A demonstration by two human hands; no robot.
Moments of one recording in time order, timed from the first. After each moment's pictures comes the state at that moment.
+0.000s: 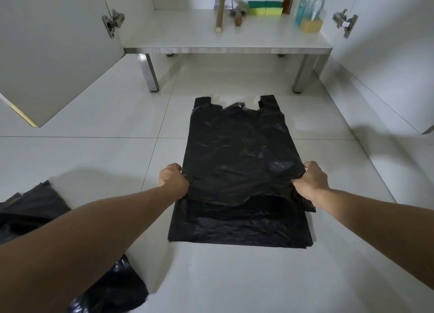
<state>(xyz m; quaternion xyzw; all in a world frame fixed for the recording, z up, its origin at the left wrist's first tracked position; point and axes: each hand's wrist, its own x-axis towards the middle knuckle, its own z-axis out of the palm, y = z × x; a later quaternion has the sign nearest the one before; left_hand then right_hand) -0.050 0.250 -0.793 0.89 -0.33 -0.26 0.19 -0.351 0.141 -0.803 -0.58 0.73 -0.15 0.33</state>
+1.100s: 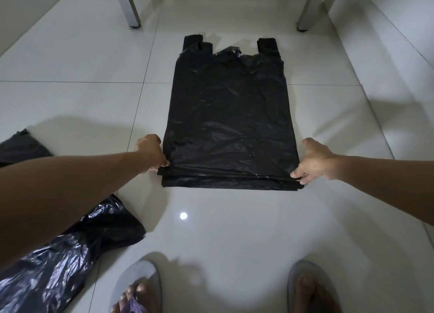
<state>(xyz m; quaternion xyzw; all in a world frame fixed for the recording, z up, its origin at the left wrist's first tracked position) -0.036 0.305 -0.816 0.87 -0.35 -0.32 0.10 -0.380 0.190 -0.801 -0.58 0.68 0.09 0.44</state>
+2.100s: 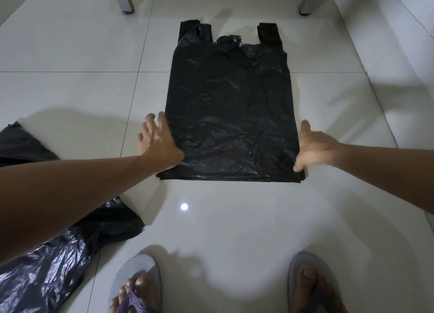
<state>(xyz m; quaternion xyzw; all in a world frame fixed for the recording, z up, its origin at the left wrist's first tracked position) -0.066 0.307 -0.823 0.86 -0.49 -0.15 0.08 -0.369 0.190 -0.795 -0.70 0.63 0.23 0.24</state>
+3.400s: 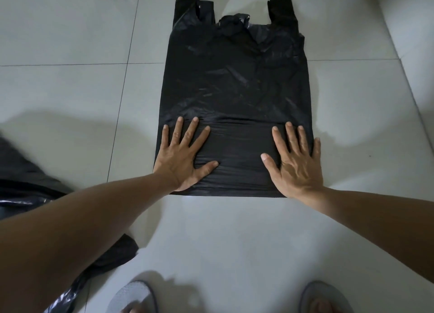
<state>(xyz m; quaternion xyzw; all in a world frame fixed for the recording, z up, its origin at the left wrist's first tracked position) -0.071 0.281 -0.902 0.71 -0.70 -0.05 -0.08 -0.347 0.207 -0.909 -0.82 0.57 0.05 0.07</state>
